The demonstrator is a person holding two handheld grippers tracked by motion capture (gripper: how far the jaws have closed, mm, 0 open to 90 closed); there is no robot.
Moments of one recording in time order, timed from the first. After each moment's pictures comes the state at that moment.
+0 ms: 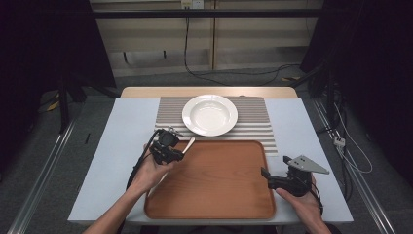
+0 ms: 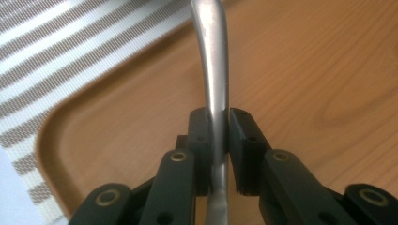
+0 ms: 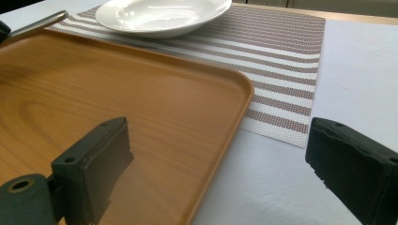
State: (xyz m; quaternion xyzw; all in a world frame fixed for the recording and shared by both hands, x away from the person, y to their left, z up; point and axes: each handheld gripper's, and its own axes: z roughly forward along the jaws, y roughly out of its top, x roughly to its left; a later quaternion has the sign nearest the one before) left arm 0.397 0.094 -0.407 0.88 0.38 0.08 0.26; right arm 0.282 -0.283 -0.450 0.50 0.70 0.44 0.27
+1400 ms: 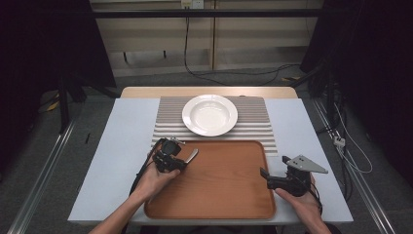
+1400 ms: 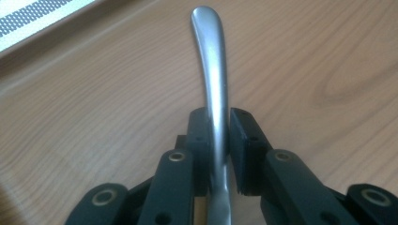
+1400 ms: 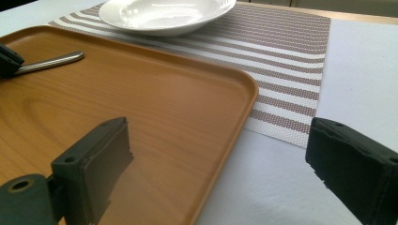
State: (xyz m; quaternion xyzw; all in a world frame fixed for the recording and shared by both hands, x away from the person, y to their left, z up) left arm 0.393 0.095 -0.435 0.89 0.38 0.04 0.26; right arm 0.283 -0.281 -0.450 0.49 0.70 0.44 0.27
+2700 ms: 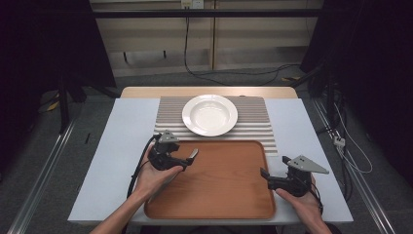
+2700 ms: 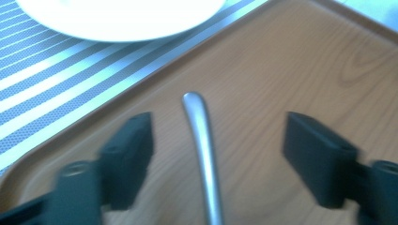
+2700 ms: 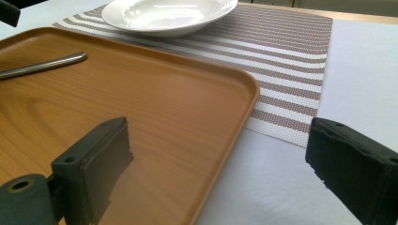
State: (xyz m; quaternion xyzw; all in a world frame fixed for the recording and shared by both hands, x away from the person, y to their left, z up) left arm 0.386 0.106 -0.418 0.85 0.32 0.08 0.40; right arm 0.282 -0.282 -0.450 0.49 0.70 0.45 0.26
